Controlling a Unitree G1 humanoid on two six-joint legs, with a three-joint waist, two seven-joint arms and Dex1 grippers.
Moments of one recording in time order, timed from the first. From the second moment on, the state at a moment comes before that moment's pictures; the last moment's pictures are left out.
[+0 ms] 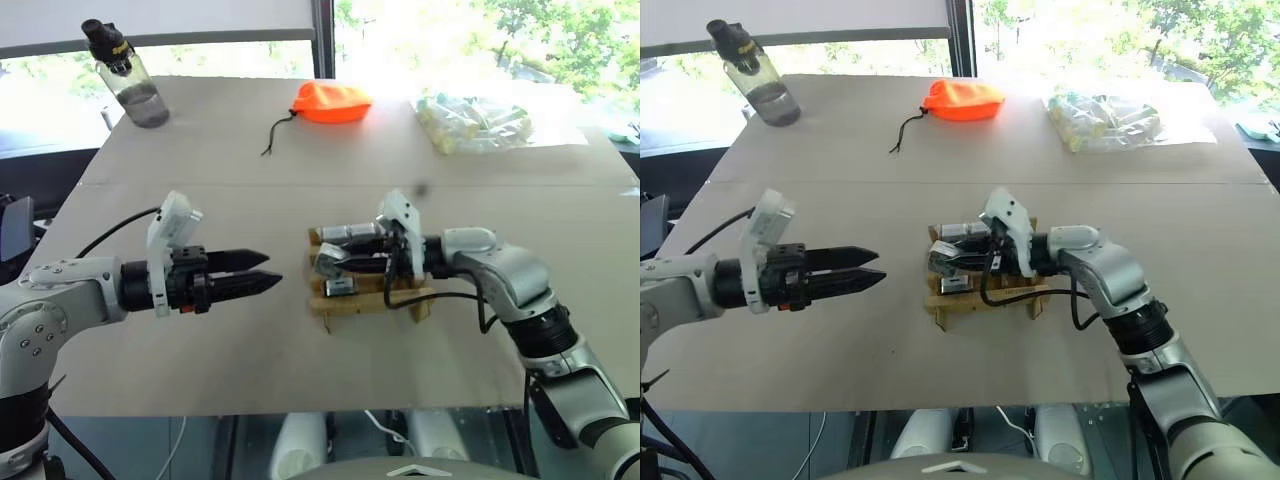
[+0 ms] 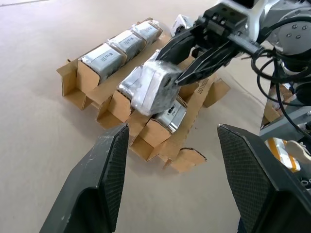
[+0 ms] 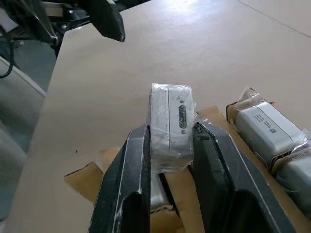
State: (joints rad) left arm -0.16 0.98 0.40 -0.43 -1.01 1.14 -0.92; right arm -0.62 -0.38 0.27 -0.12 0.47 0.70 0.98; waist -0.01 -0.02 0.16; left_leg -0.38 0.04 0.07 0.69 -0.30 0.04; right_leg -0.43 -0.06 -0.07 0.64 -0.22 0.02
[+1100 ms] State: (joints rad) left arm -0.14 1.13 0.42 -0.50 -0.86 0.67 -1.31; right arm -0.62 -0.65 0.36 -0.19 0.23 0.31 1.24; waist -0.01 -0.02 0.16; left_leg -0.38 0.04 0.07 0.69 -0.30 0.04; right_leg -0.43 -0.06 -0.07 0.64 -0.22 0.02
